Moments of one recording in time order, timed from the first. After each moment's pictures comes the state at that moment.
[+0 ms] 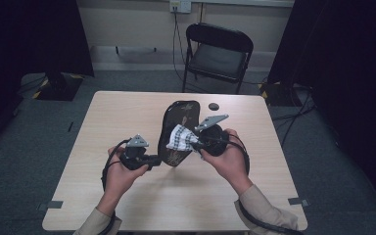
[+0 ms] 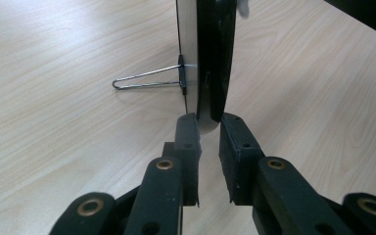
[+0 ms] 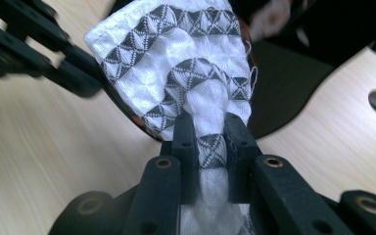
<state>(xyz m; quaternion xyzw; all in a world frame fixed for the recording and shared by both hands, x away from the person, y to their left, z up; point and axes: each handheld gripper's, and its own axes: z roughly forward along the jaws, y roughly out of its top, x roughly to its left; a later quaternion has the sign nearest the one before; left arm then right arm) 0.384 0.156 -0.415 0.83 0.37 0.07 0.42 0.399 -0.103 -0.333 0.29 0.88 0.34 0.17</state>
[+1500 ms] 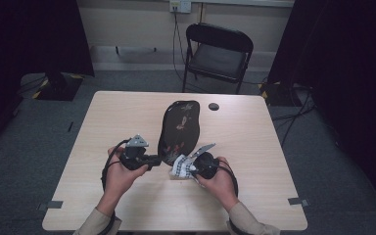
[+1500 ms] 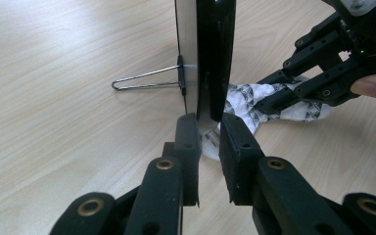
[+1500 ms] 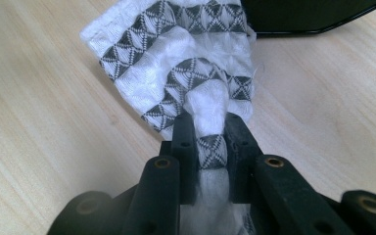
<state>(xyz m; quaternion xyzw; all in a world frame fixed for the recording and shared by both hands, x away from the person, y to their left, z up) 0.384 0.157 -0.415 0.83 0.37 0.07 0.42 0.400 -0.104 -0.462 0.34 0.90 0.26 0.10</state>
